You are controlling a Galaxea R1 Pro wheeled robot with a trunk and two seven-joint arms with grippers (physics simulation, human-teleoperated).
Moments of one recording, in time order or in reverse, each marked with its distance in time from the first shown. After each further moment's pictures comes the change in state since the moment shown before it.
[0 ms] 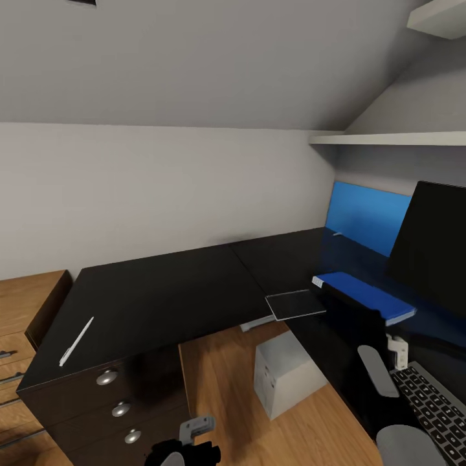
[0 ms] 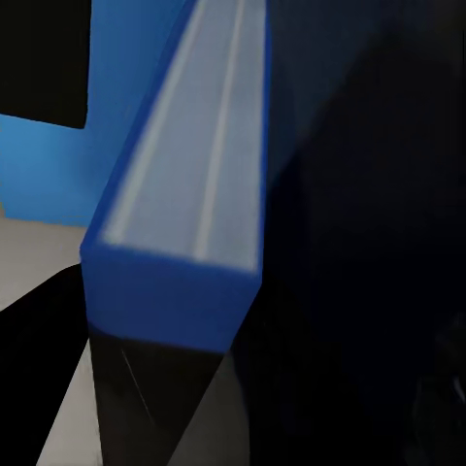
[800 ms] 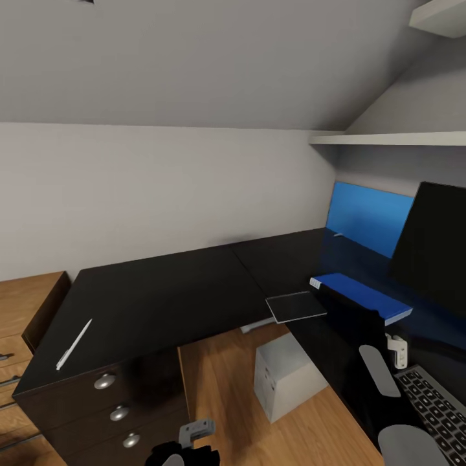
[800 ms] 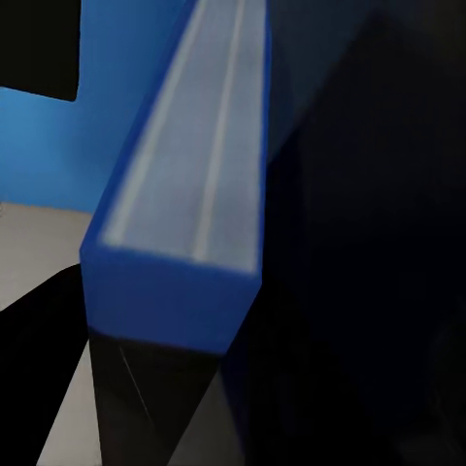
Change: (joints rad) left arm 0.000 0.000 -0.003 0.024 0.001 0.006 -0.007; right arm 0.000 -0.008 0.000 0.000 0.007 0.042 -0.015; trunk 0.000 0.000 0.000
